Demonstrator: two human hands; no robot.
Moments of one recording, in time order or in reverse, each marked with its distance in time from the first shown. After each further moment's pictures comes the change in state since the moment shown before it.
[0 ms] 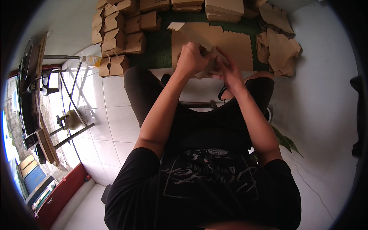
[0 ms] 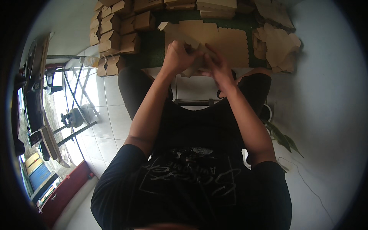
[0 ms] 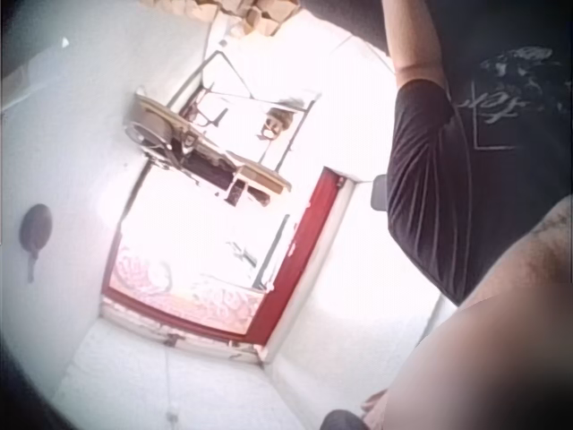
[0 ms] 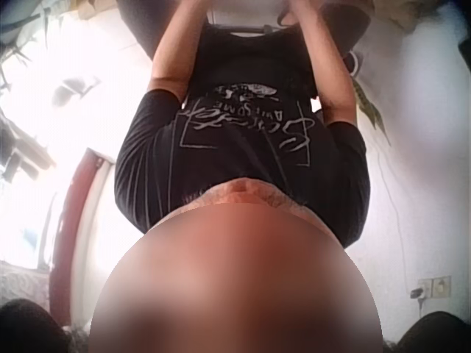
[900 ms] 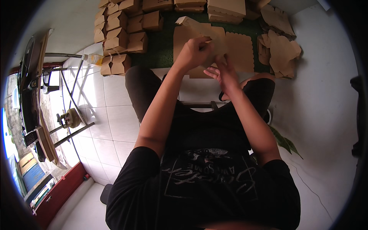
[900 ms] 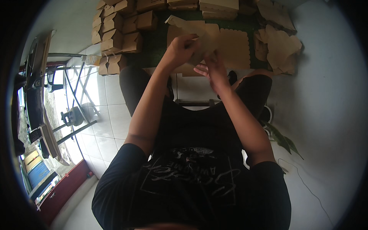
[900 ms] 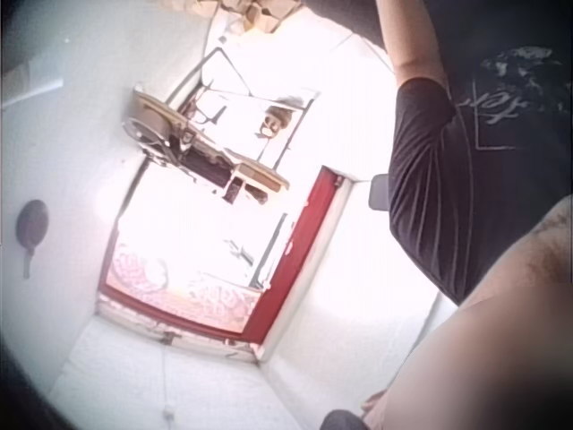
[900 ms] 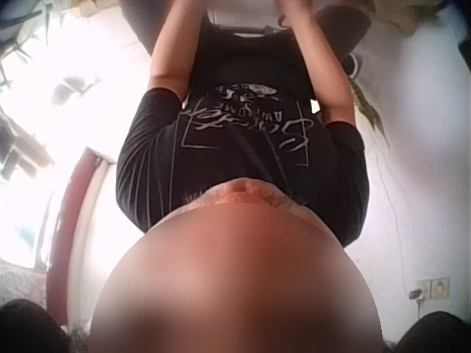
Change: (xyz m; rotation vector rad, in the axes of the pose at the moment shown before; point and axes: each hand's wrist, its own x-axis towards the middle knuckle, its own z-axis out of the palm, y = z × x) left_hand 0.016 -0.004 -0.012 -0.141 -0.125 -0.124; right_hand 0.009 0.020 0.016 0.191 0.104 0.073
